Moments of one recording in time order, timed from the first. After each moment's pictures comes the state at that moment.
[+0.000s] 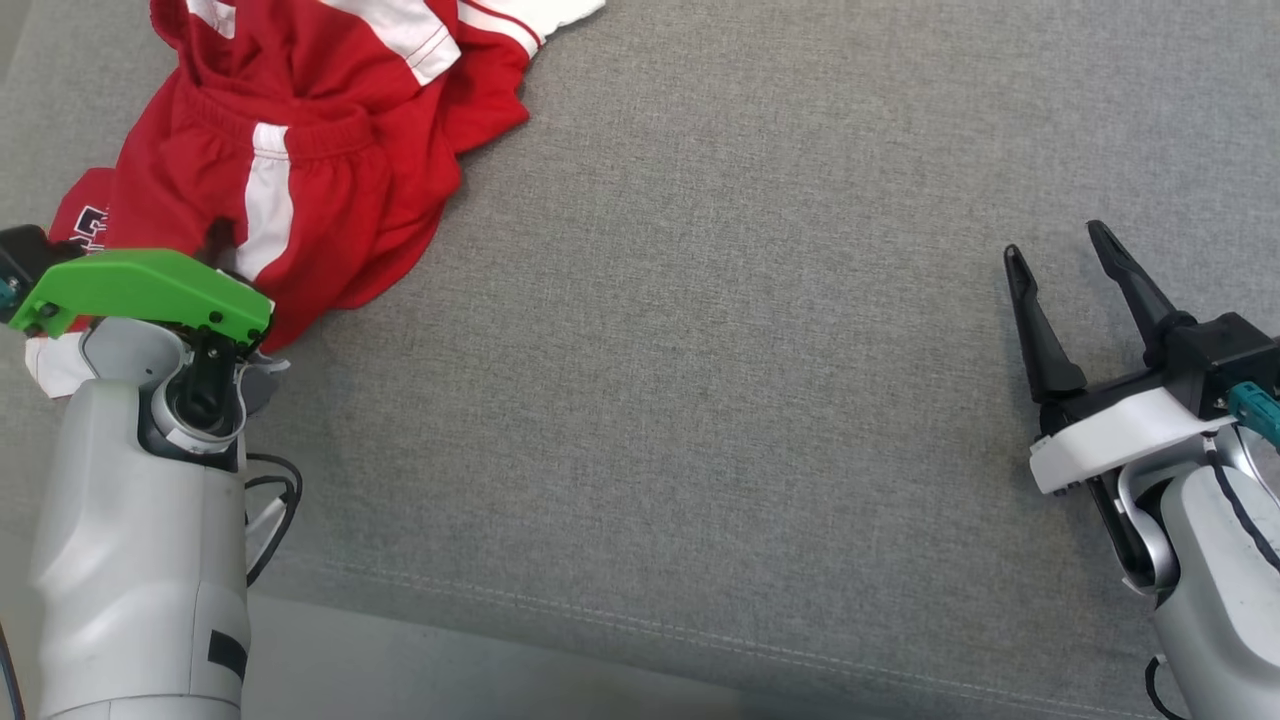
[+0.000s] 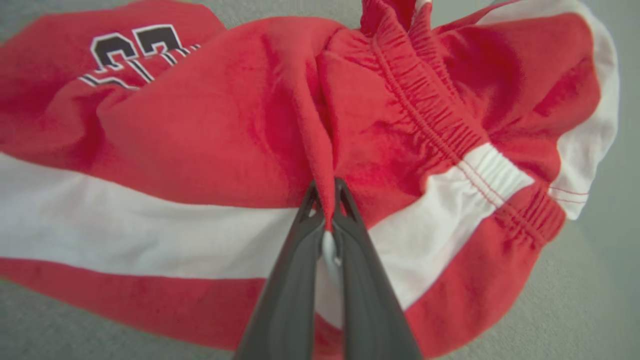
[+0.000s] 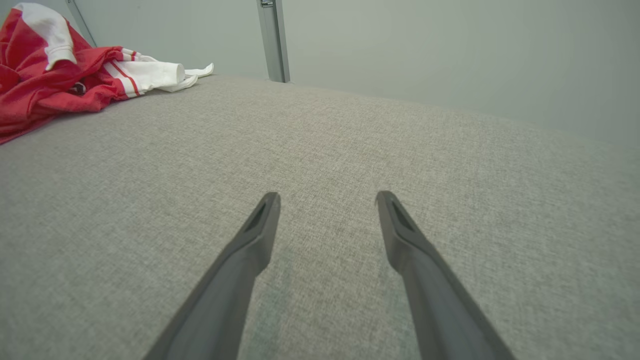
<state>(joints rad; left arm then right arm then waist) -0.67 0.04 0.06 0.65 -0.84 0.06 0.15 -0.23 -0.28 0.20 0.18 0.16 0.04 -0.25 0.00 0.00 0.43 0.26</state>
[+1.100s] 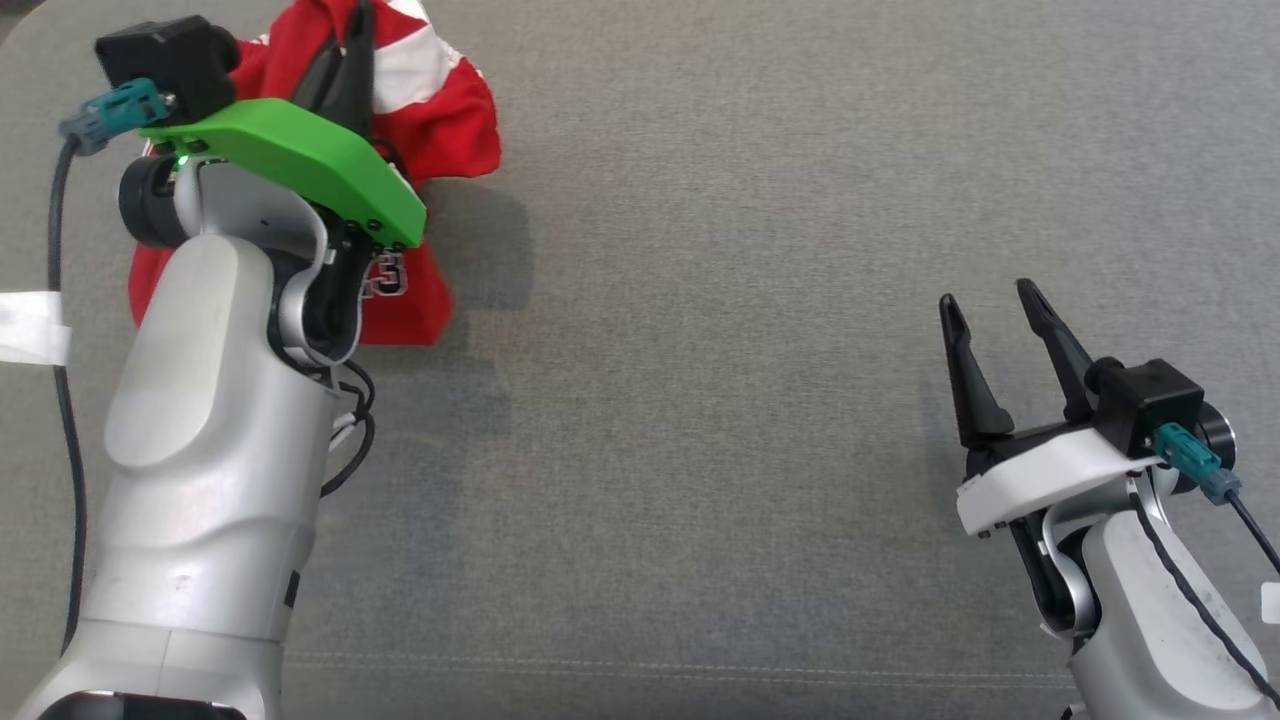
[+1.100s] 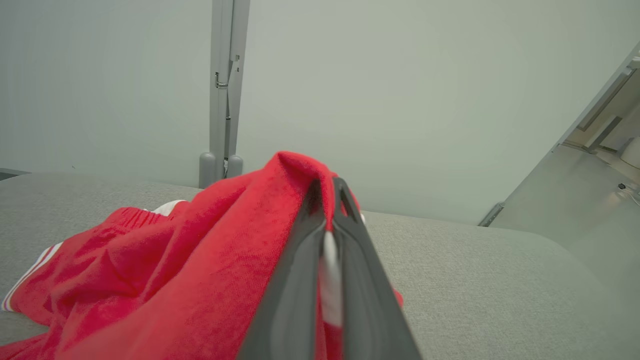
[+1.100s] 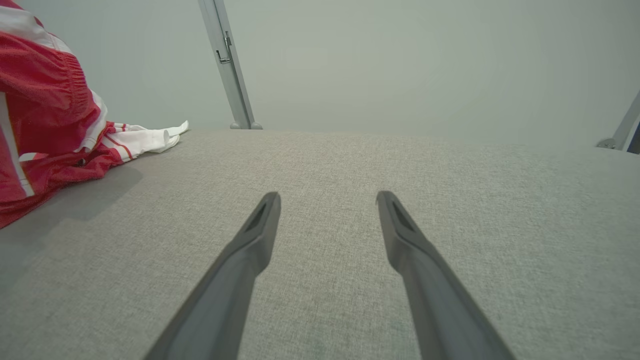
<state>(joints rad) -0.82 0.03 -0.26 0.51 -0.60 -0.08 0.01 -0.19 -0.14 0.20 0.22 0.19 0.02 -0.25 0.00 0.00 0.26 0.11</state>
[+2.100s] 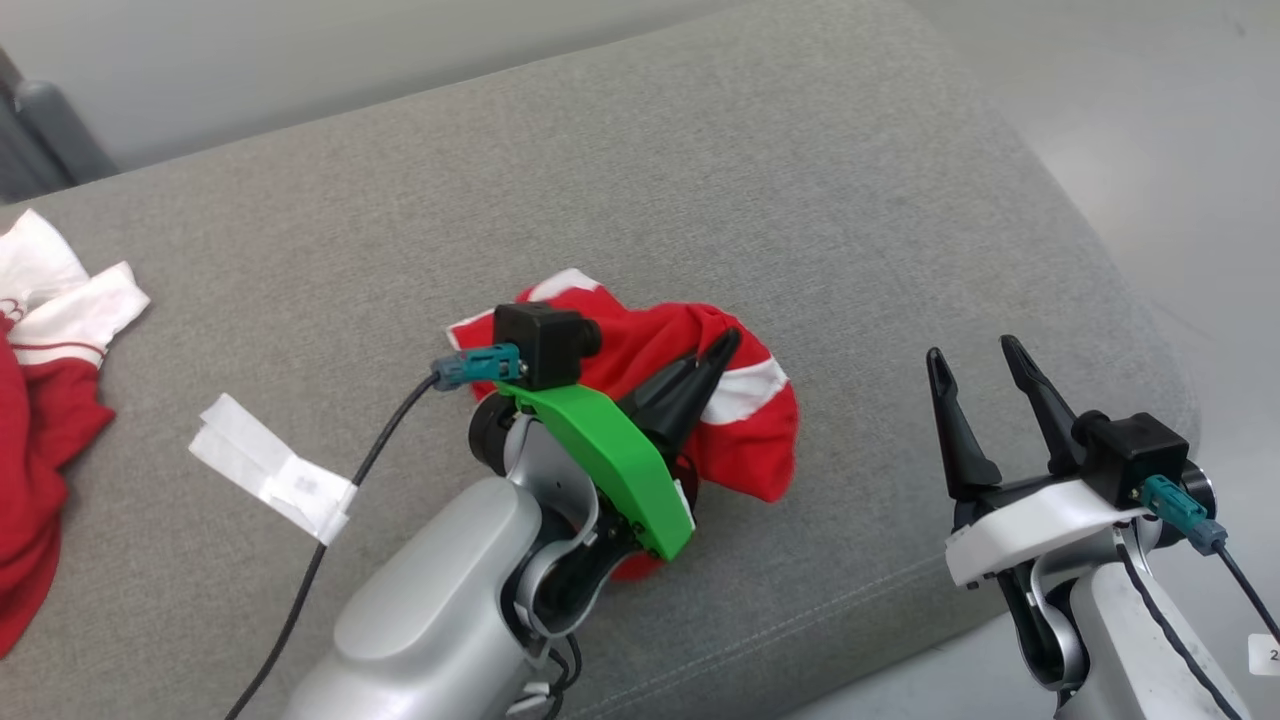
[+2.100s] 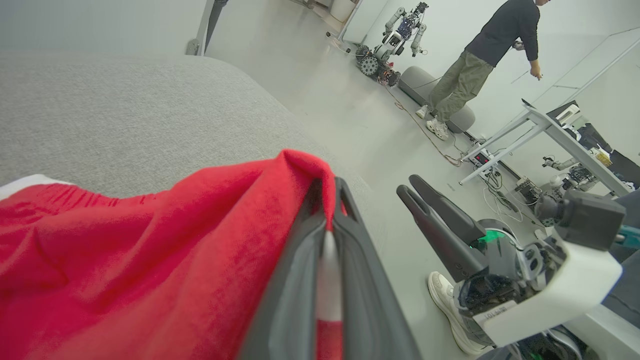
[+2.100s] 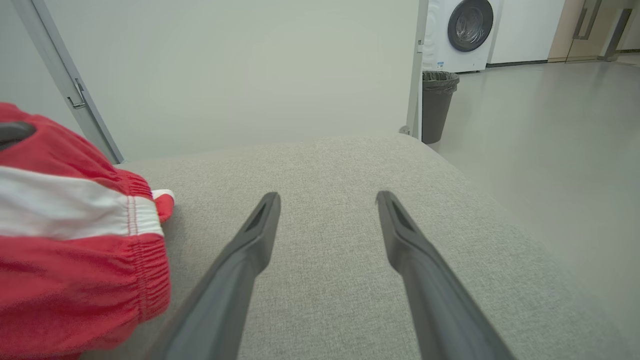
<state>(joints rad) -0.55 0.04 -0.80 0.25 -0.98 -0.08 0.02 -0.10 -0.10 0.19 0.19 0.19 0.04 -0.25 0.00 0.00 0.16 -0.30</state>
